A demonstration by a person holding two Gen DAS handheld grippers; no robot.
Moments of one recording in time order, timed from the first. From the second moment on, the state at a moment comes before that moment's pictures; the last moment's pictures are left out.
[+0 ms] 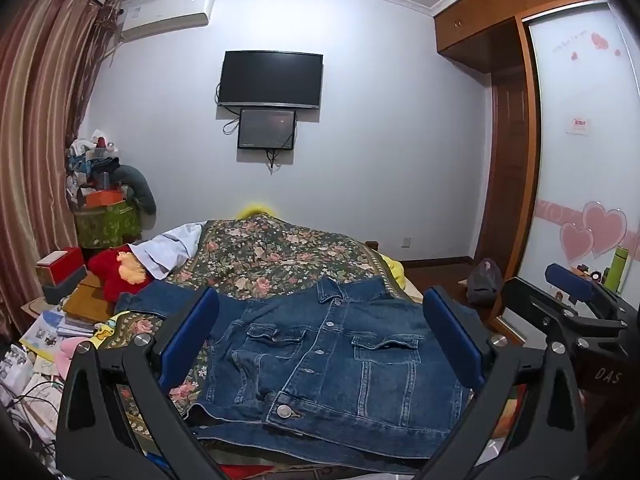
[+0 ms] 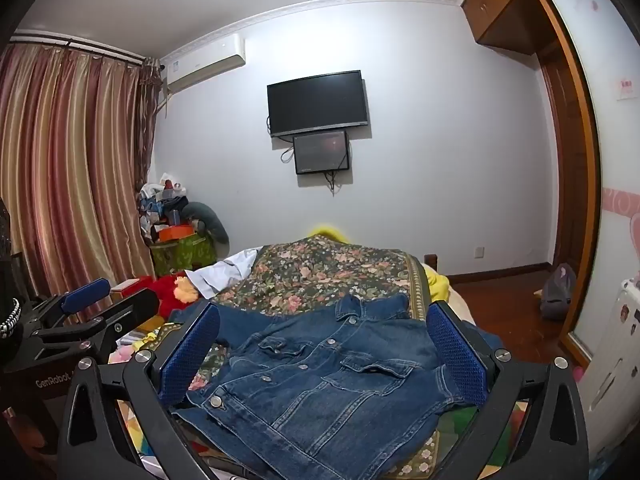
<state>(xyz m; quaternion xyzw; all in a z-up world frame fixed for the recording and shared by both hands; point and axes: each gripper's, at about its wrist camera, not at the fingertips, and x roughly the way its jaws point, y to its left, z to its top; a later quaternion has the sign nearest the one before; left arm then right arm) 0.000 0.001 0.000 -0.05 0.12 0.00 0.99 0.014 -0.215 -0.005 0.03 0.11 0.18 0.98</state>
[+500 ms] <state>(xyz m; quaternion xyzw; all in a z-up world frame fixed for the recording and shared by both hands) 0.002 0.003 -0.002 -0.04 0.12 0.01 0.99 0.014 -0.214 -0.007 0.03 0.11 0.18 0.98</state>
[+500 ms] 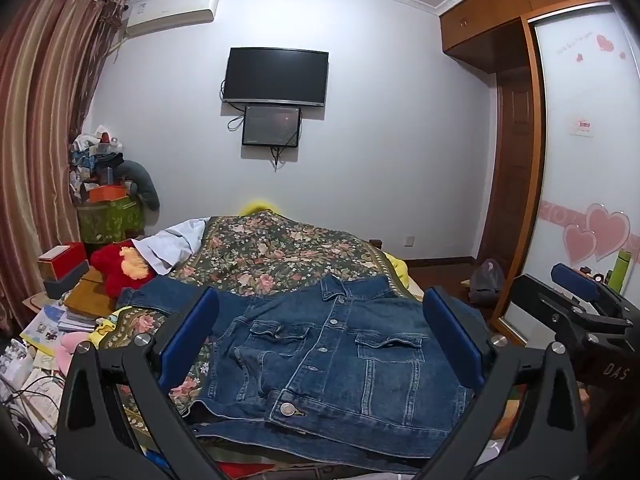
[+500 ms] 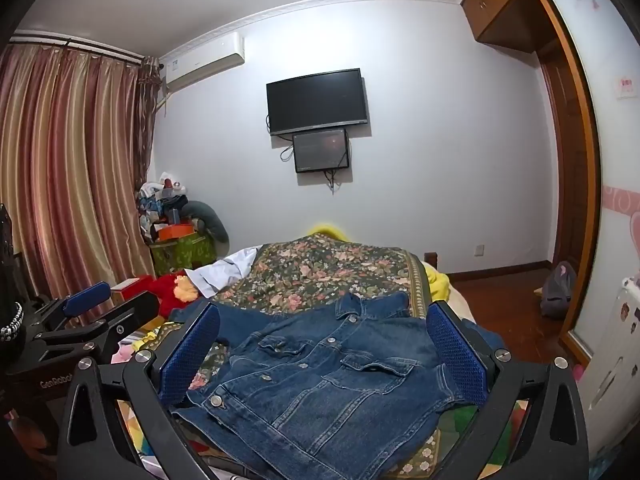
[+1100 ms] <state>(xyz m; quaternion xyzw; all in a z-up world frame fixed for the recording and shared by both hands) 0.003 0.003 -0.003 -0.04 0.12 0.02 0.99 0.017 -0.217 -0.008 0.03 0.11 0.17 0.98</state>
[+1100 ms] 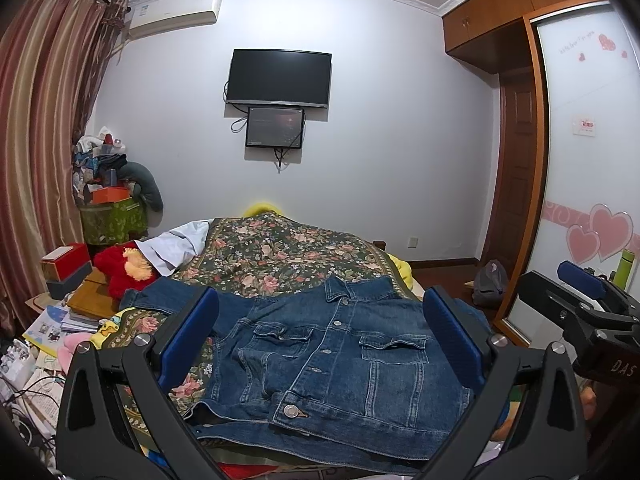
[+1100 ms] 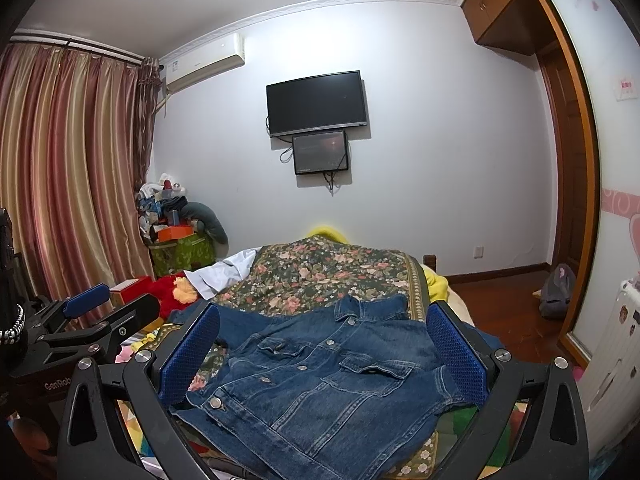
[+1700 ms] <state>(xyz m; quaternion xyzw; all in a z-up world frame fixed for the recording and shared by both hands) 0.005 0.003 -0.002 -0.04 0.12 0.02 0.99 0.012 -0.219 0.003 0.04 0.11 0.17 0.98</state>
